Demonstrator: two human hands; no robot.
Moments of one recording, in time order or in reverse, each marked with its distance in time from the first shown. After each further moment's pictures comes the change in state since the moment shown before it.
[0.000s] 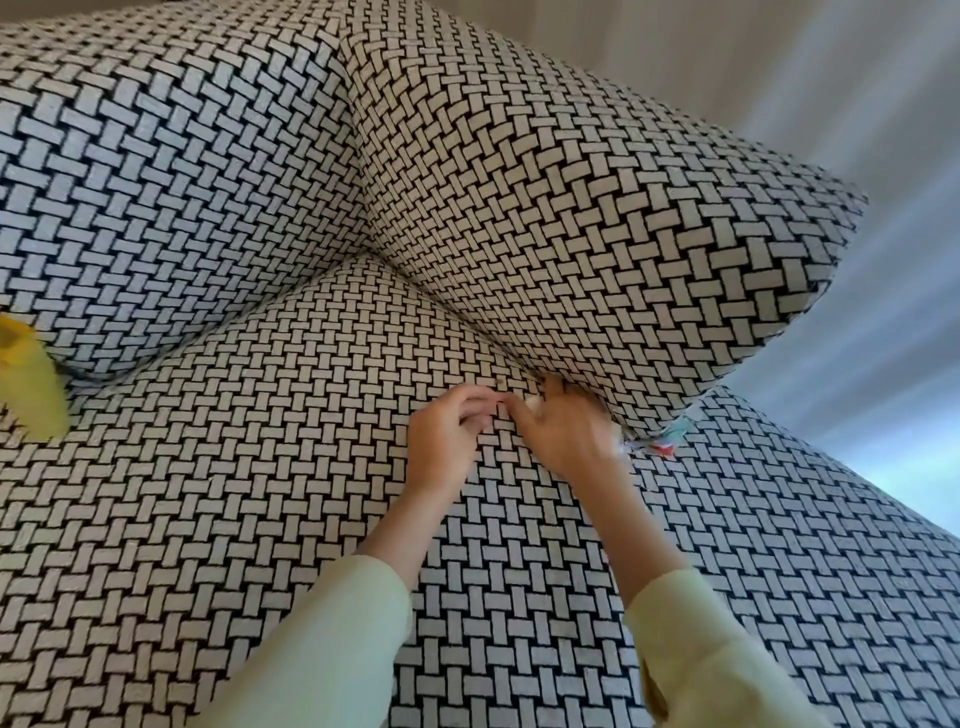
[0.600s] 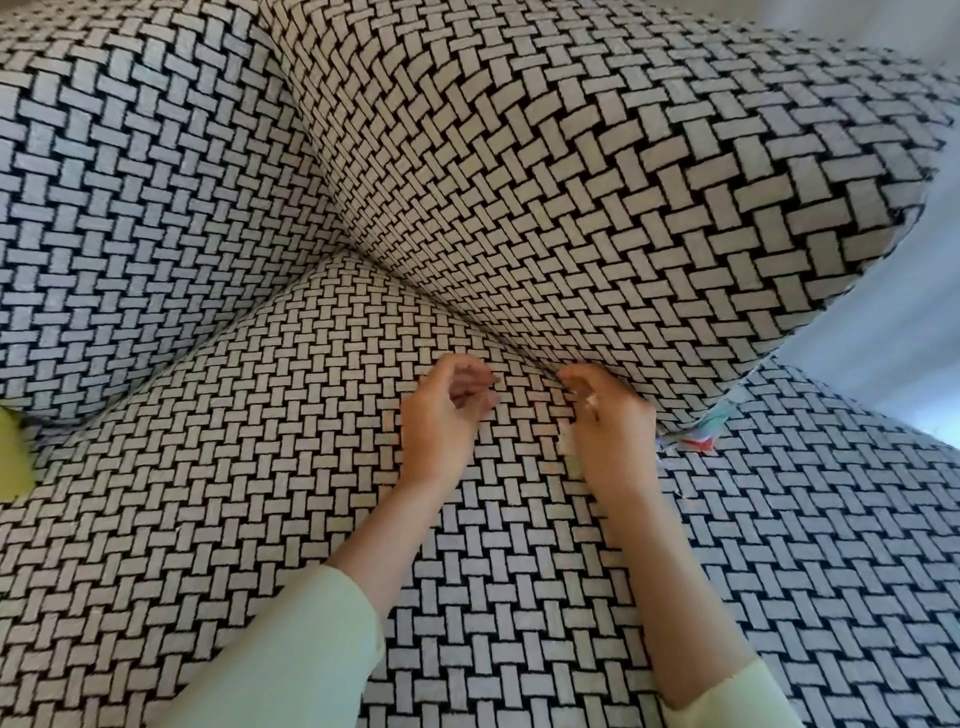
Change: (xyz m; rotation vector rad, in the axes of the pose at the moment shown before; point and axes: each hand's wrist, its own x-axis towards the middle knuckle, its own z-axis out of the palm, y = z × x) left_hand 0.028 0.000 0.012 -0.165 -0.064 -0.070; right_hand -0.006 0.021 0.004 0.539 0.382 -0.033
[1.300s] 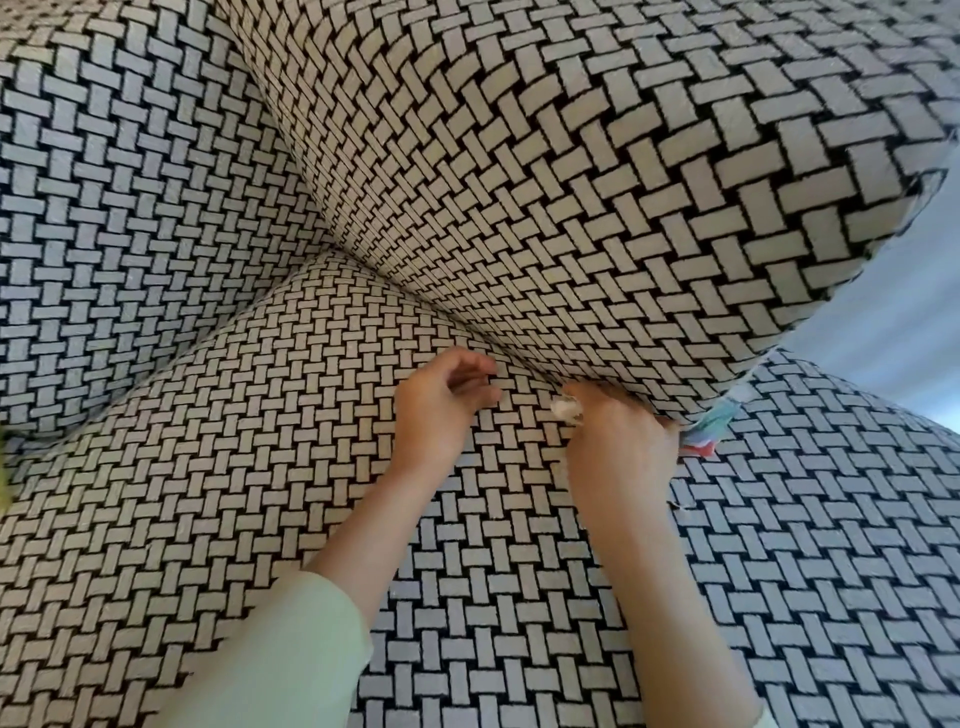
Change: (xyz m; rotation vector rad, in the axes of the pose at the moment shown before) left_hand 0.016 0.005 0.014 0.038 -0.025 -0.013; right_hand -0.009 -0.014 -0.020 -0.379 -0.080 0.121
